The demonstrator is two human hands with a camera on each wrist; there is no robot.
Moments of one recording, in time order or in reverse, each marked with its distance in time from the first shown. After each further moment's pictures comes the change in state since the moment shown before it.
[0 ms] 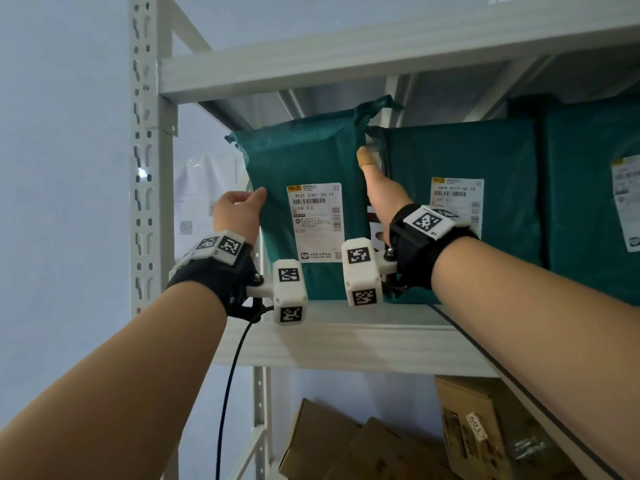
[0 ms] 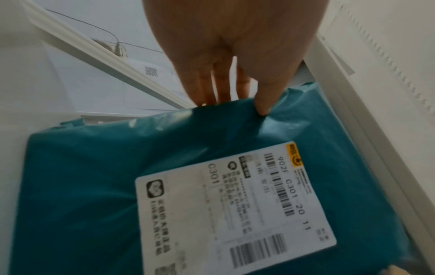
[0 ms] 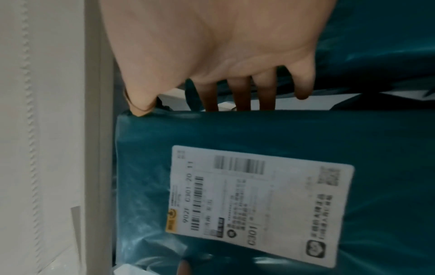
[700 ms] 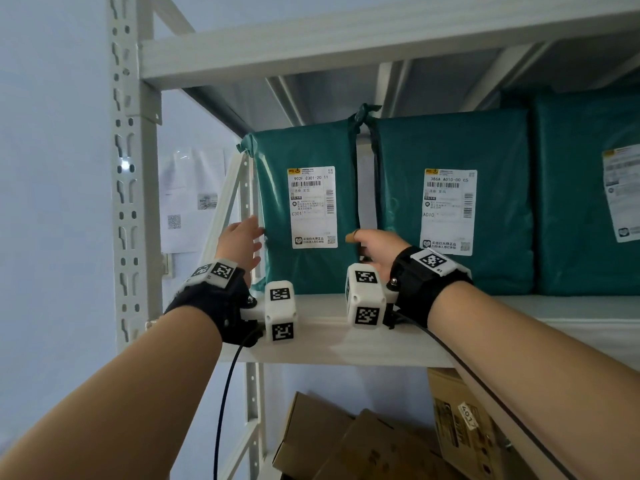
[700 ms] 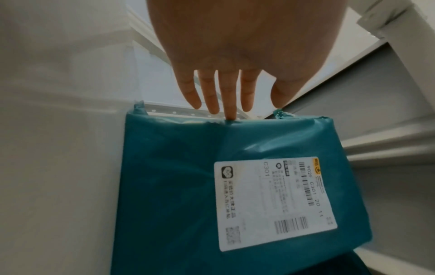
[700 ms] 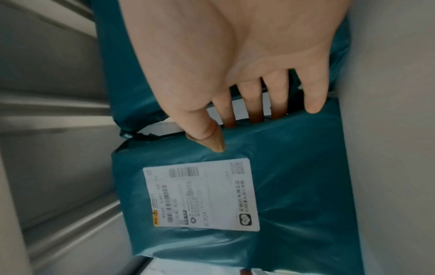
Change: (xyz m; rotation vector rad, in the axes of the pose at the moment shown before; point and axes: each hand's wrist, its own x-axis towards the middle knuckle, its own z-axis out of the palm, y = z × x) left_hand -0.012 -0.037 0.001 -0.070 -0.142 -0.302; right_hand 0.014 0.081 0.015 0.262 -0.065 0.333
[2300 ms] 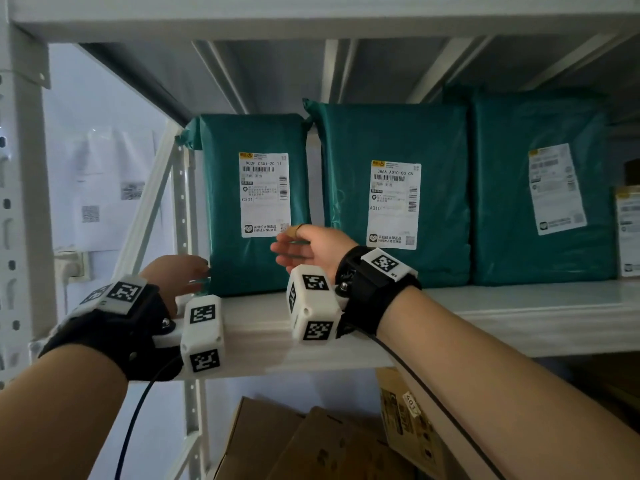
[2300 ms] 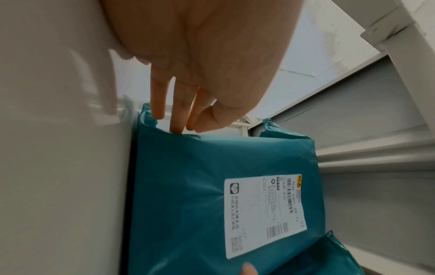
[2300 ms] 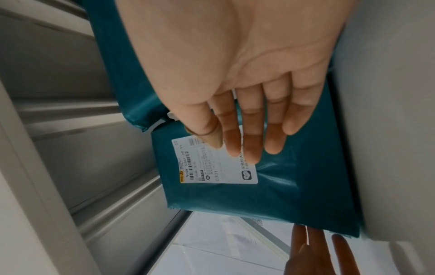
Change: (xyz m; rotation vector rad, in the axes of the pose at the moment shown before) left_hand 0.028 -0.048 -0.012 0.329 -0.150 -0.124; right_hand -0.020 0.003 -0.001 0.153 -0.178 0.011
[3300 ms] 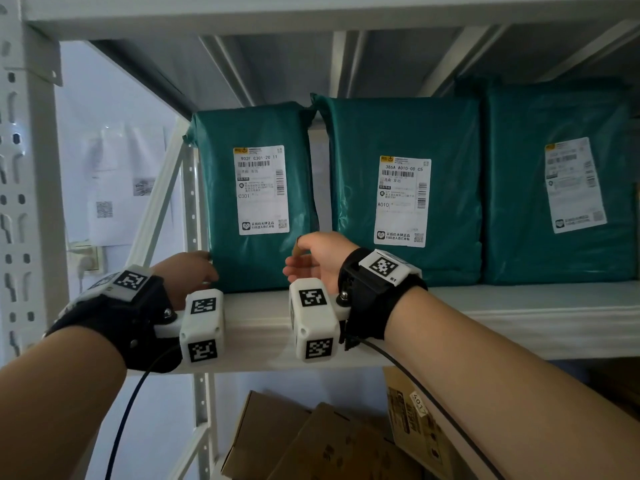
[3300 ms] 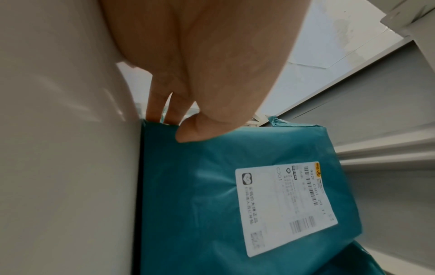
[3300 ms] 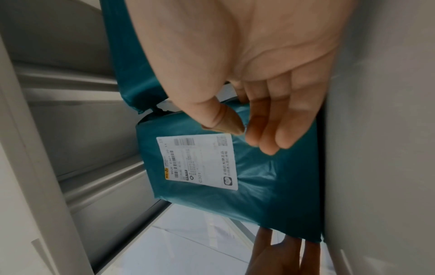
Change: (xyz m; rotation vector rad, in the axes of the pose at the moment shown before) left_hand -0.014 0.008 -0.001 0.909 0.021 0.255; right_hand -0.001 0.006 0.003 -0.079 0.061 0.098
